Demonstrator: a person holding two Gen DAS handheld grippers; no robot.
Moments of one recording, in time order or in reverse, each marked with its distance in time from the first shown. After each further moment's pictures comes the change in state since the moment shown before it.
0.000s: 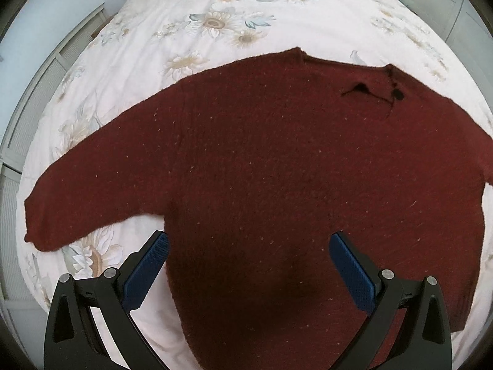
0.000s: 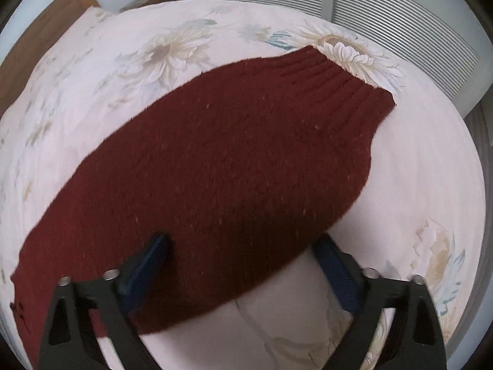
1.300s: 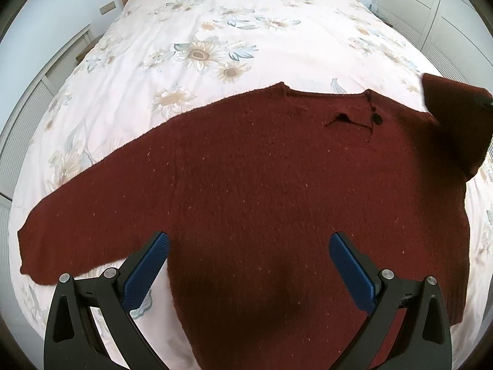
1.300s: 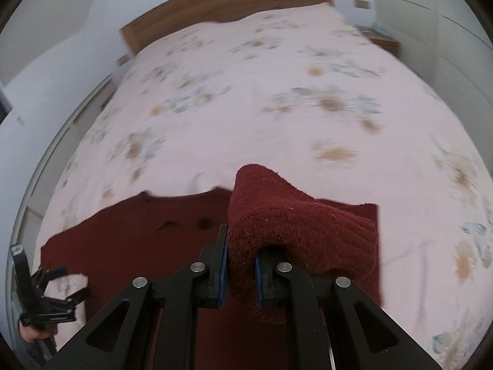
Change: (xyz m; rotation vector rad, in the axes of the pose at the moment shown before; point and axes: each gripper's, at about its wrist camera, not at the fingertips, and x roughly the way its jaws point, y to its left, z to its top) left arm -0.022 0.012 0.015 0.062 -0.114 -0.093; right arm -0.175 0.357 -0.162 -0.747 -0.047 0.490
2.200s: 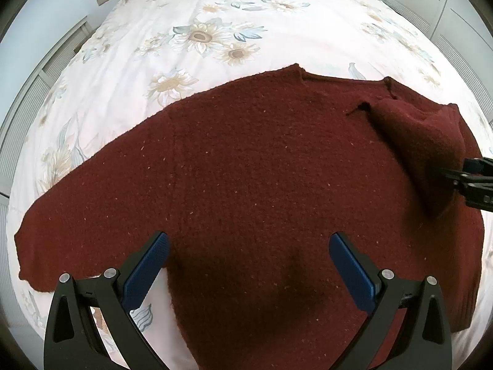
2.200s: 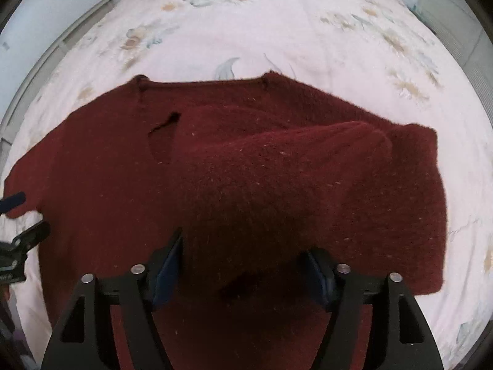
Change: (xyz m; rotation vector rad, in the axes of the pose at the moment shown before) left arm 0.035 0.012 0.007 0.006 0.067 0.019; right arm 0.106 0.051 -0.072 -0.148 0.276 -0.120
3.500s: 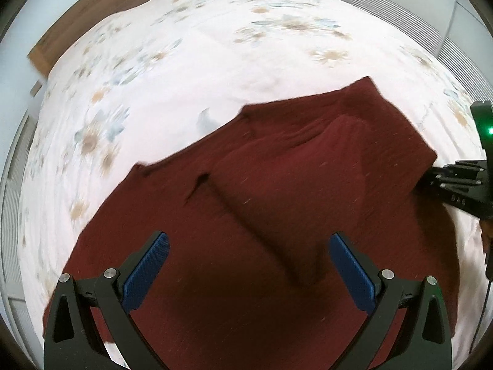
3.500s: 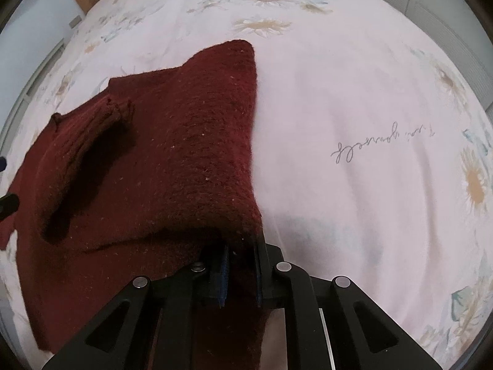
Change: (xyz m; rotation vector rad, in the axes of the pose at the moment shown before) left arm -0.001 -0.184 0.063 0.396 -0.071 -0.059; right arm -0.008 -0.167 -0.085 0.259 -0.038 -0.036
